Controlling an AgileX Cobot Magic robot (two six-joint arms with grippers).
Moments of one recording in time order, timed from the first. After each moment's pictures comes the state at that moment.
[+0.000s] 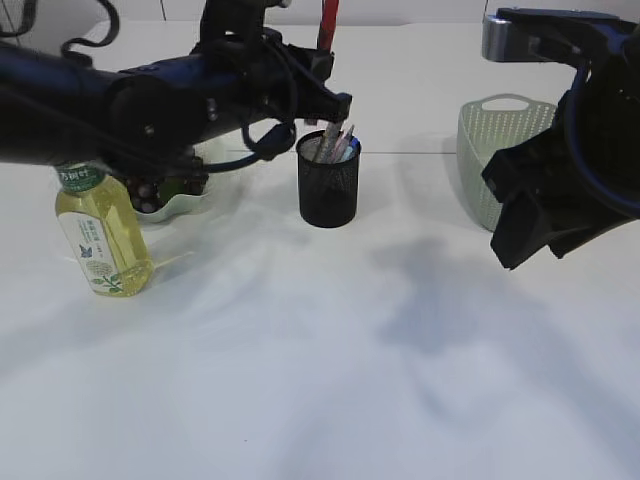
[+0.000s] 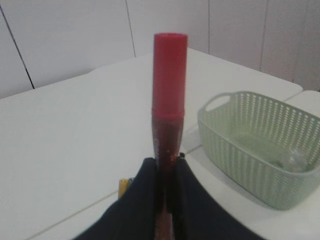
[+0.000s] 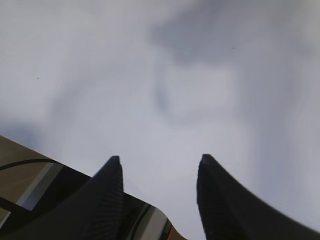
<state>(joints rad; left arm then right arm) -0.64 1.87 -1.21 -0.14 -0.42 0.19 0.40 1.42 -1.25 0.14 1.24 0.03</state>
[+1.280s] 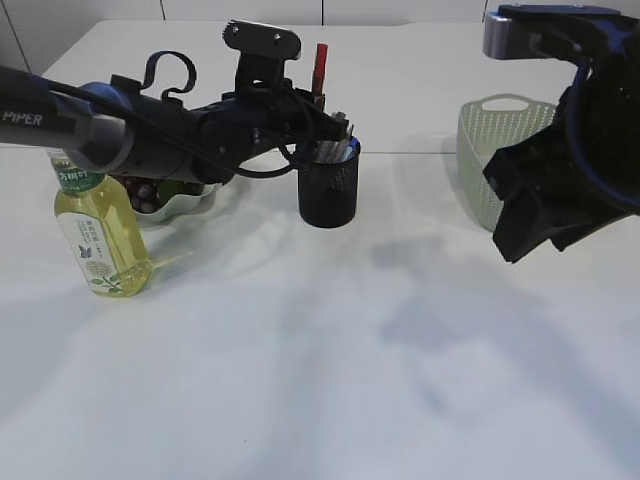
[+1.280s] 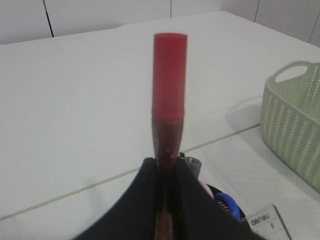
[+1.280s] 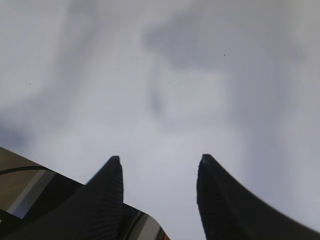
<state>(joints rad) -0.54 2.23 -1.53 -0.18 -0.38 0.13 0.40 1.42 -1.25 0.11 1.22 0.03</state>
